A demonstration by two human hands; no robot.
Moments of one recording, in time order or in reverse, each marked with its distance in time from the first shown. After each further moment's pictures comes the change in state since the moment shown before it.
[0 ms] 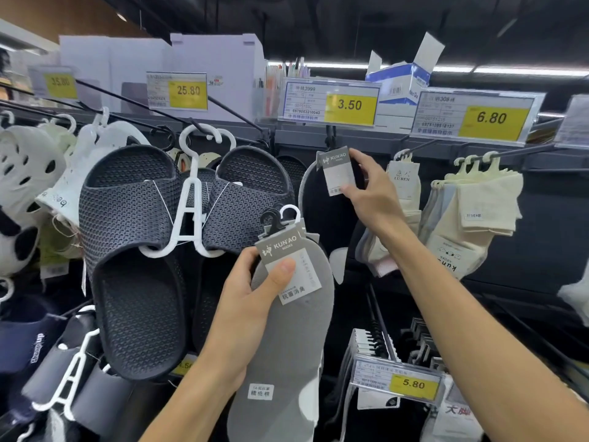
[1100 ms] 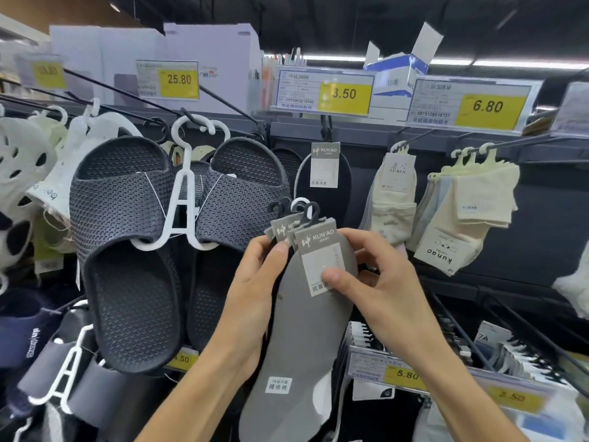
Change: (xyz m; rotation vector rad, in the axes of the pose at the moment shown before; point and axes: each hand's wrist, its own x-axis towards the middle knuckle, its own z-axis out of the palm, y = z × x) left_hand 0.006 -0.004 0.016 -0.175 -0.014 -0.089; right_hand -0.148 -0.023 -0.022 0.200 -0.167 -0.085
